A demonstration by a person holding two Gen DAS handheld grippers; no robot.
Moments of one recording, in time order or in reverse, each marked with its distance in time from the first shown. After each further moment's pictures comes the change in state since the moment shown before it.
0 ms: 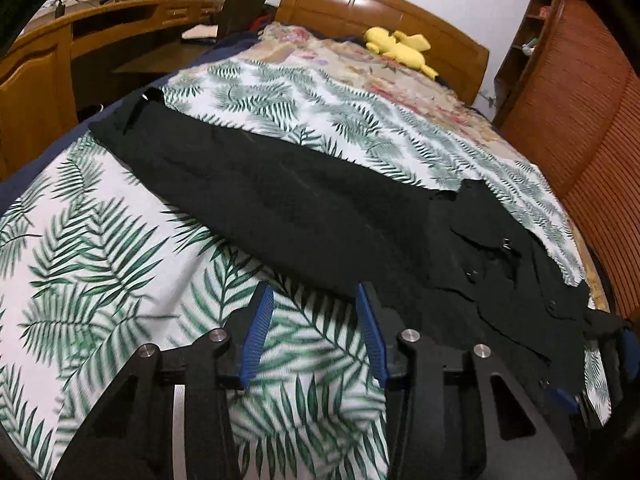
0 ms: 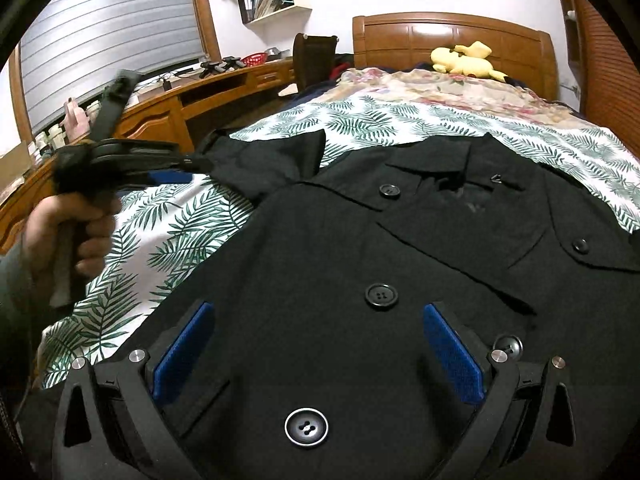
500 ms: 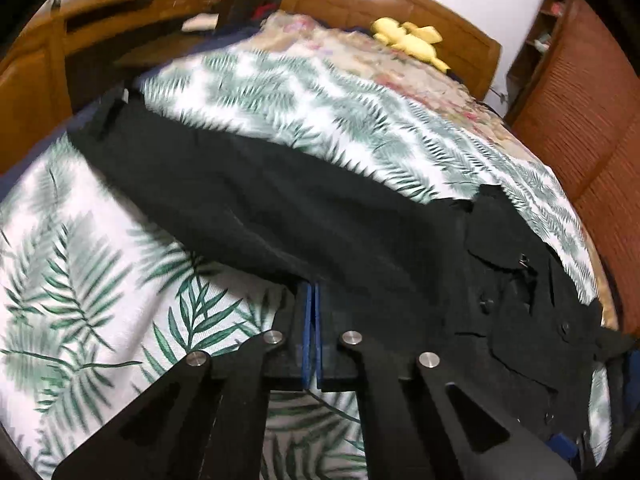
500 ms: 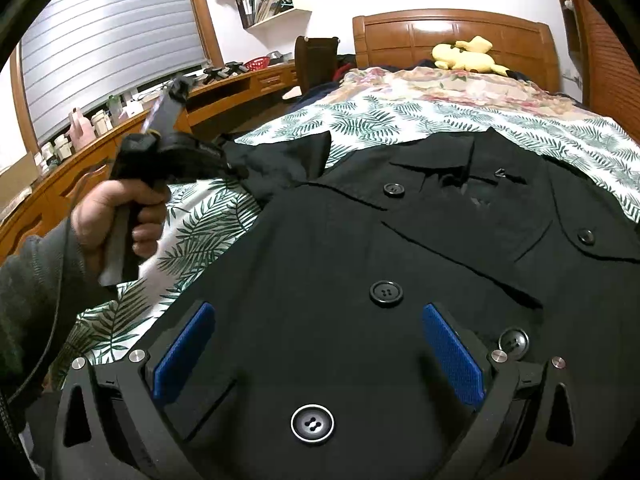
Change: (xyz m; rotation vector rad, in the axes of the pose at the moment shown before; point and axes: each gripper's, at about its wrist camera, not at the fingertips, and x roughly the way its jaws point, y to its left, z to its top) left arm 0.020 -0.023 0.023 0.014 0.000 0.024; right arm 0.016 0.016 0.004 0.039 -0.002 0.031
